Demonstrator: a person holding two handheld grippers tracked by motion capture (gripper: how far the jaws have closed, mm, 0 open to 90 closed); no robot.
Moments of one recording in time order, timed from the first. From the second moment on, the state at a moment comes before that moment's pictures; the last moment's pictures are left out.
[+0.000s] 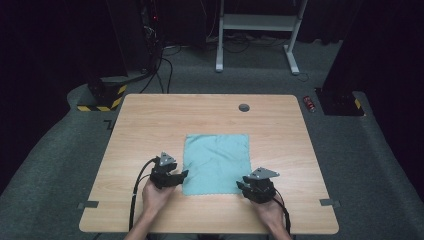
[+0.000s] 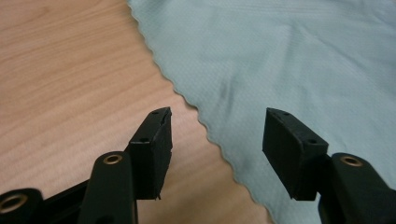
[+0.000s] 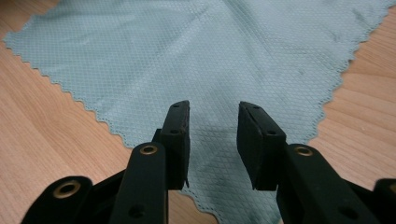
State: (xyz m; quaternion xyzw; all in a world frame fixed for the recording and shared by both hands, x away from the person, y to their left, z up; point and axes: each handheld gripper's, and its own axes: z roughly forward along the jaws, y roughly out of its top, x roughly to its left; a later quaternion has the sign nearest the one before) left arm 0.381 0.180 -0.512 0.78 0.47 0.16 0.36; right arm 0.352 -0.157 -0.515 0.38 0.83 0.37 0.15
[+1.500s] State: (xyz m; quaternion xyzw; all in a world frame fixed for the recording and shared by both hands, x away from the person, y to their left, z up) left arm 0.525 0.151 -0.510 0.77 0.53 0.20 0.29; right arm 0.345 -0.020 -0.524 0.22 0.89 0.40 0.08
